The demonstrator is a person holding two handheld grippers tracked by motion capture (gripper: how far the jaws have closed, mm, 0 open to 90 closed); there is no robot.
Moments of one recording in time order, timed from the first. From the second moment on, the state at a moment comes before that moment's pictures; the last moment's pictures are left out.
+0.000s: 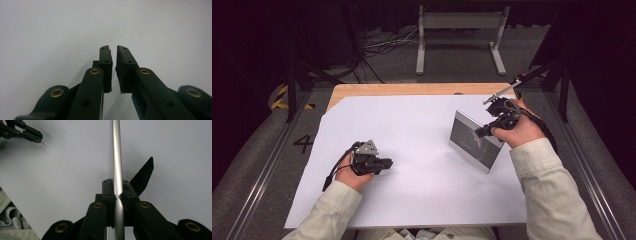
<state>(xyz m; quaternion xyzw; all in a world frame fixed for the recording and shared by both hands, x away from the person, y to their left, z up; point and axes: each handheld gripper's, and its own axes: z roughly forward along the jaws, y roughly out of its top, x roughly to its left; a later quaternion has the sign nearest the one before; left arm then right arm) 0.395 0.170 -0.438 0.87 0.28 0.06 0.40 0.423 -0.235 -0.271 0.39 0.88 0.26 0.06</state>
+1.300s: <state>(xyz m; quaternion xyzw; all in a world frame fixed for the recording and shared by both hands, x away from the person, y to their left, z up) 0.396 0.177 -0.440 0.87 0.29 0.05 0.40 0.450 -0.186 -0.279 0.16 0.95 0.28 0.01</state>
